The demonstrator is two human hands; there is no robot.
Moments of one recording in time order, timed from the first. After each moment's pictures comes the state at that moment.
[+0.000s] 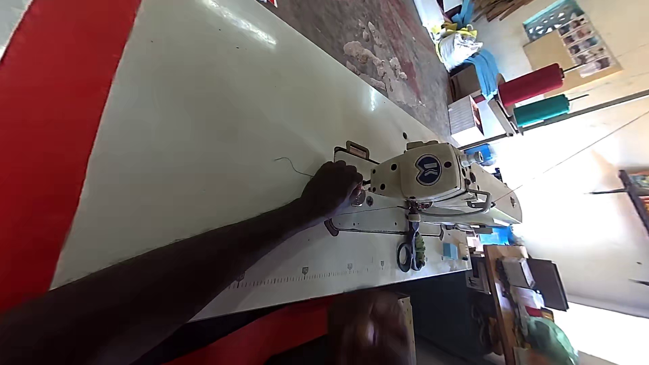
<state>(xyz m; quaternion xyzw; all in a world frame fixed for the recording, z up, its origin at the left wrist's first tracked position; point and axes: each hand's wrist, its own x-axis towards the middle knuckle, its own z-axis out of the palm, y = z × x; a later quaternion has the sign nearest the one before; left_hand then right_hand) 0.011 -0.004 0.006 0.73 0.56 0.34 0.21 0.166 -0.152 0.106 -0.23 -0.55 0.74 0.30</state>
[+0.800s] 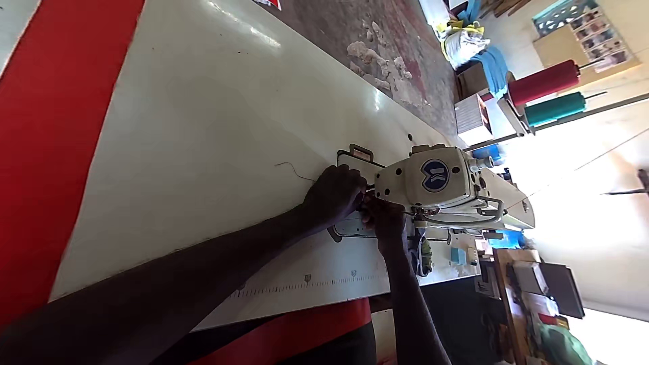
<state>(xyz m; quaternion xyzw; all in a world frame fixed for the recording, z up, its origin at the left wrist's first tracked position) 0.012 -0.004 0.006 0.73 0.56 0.33 0.20 0.191 0.012 0.033 -0.58 -0.63 0.43 0.28</state>
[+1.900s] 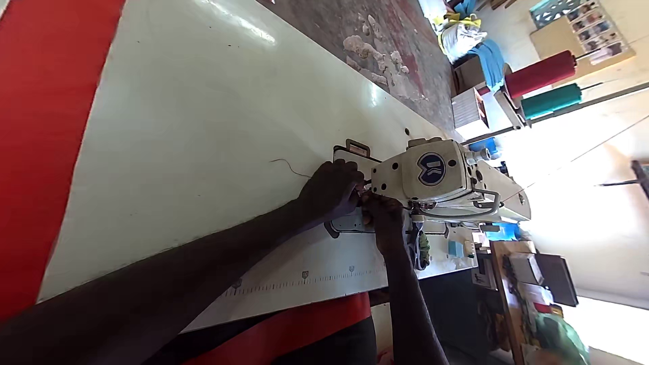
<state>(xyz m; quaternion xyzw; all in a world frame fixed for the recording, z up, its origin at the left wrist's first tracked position) 0.006 -0.005 0.010 0.72 0.54 0.36 0.25 0.196 0.007 0.038 -0.57 -0.61 0.48 0.28</state>
